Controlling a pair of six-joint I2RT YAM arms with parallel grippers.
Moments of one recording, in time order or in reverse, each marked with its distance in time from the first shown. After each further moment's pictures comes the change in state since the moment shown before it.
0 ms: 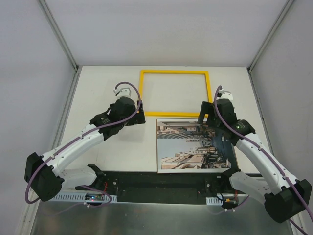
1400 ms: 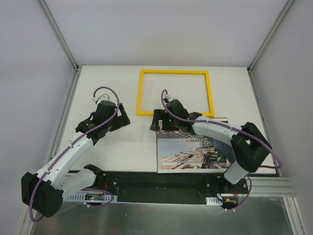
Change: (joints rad) left arm 0.240 -0.146 -0.140 -0.091 0.129 -0.112; right arm 0.345 0.580 0.101 0.384 -0.358 0.203
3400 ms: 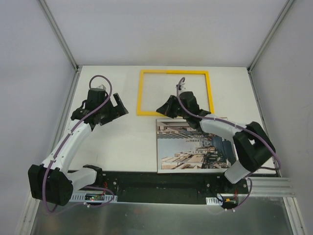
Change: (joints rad) left arm 0.225 0.122 0.153 -0.048 0.270 0.075; right arm -0.110 0.092 -0.042 0.504 -0.142 0.220
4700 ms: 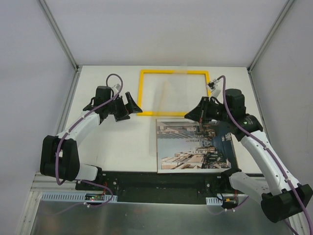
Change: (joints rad) left arm 0.031 0.272 -0.068 0.370 0.470 -0.004; right arm -0.325 -0.655 0.043 -0.763 -0.402 -0.348
